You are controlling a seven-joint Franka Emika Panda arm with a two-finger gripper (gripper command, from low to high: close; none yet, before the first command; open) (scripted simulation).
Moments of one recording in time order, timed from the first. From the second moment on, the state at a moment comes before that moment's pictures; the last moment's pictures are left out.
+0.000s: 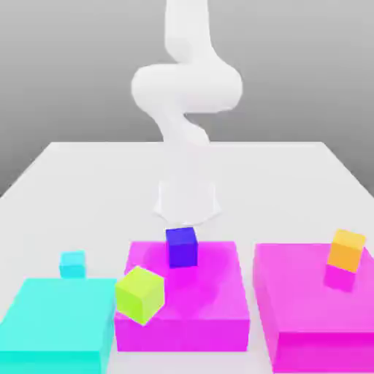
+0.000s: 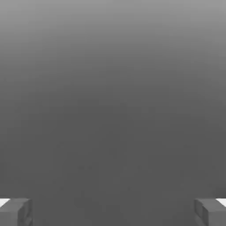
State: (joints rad) arm -0.01 -0.73 -0.05 -2.36 -0.03 2.35 0.73
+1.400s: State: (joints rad) arm -0.37 0.01 -0.34 -2.87 0.04 2.87 -0.18
